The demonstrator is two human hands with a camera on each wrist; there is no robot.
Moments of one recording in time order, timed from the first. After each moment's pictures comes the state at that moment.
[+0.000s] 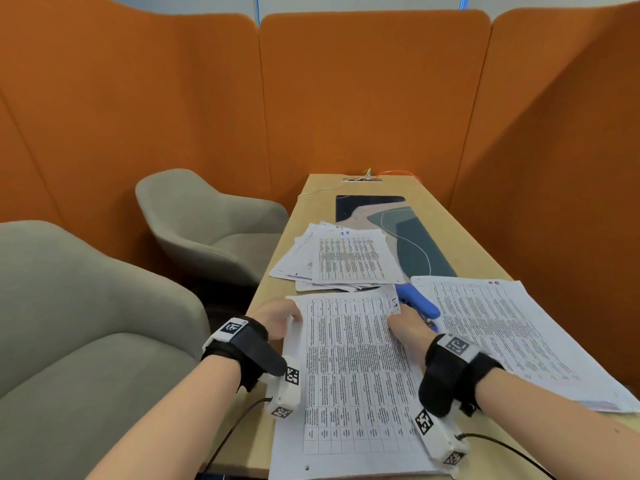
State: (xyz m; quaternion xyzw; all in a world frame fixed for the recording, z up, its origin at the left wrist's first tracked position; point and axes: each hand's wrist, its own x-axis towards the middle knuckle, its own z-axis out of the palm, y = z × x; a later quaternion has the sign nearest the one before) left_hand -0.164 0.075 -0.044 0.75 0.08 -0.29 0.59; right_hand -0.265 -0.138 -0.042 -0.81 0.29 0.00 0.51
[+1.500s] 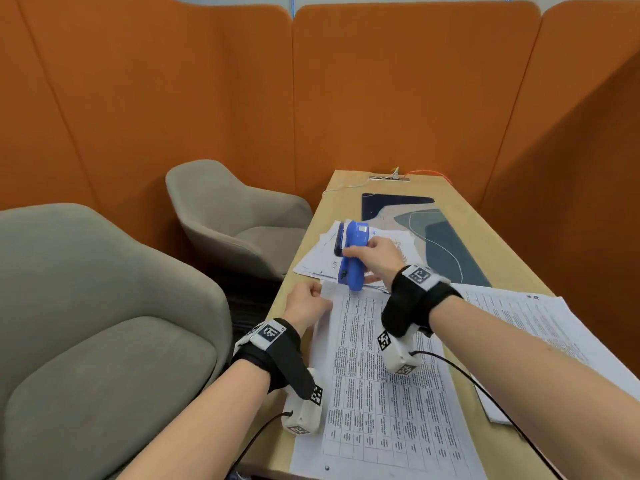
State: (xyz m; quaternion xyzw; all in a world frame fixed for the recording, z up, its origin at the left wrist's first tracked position) left_hand -0.184 0.067 -0.032 0.84 -0.02 -0.06 0.55; right_hand -0.191 -0.072 0.044 -0.80 0.14 -0.06 0.58
